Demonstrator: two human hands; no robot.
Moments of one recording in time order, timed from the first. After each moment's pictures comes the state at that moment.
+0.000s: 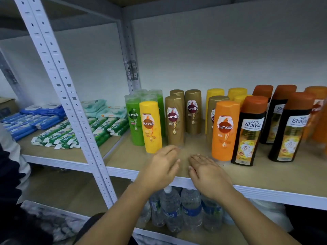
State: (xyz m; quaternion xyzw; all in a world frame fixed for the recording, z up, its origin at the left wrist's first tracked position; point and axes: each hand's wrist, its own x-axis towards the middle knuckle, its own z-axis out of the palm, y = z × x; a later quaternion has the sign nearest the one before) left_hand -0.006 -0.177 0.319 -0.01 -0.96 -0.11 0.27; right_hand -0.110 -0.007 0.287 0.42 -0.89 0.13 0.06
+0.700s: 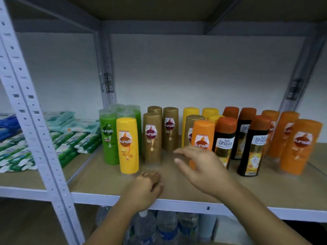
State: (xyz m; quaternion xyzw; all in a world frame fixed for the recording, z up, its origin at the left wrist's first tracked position) left_hand -0.047 -0.192 0.282 0.03 -0.98 -0.15 0.11; right_hand -0.094 0.026 0.407 0.46 -0.84 0.25 0.15
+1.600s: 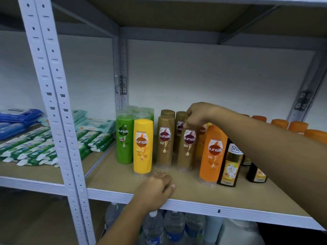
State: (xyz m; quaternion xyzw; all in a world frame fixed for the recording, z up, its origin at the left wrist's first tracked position) left_hand -0.039 -0.196 0.283 0.02 -0.98 -0.18 0.11; right_hand -0.189 -0.074 0.530 0.32 -0.95 -0.02 0.03
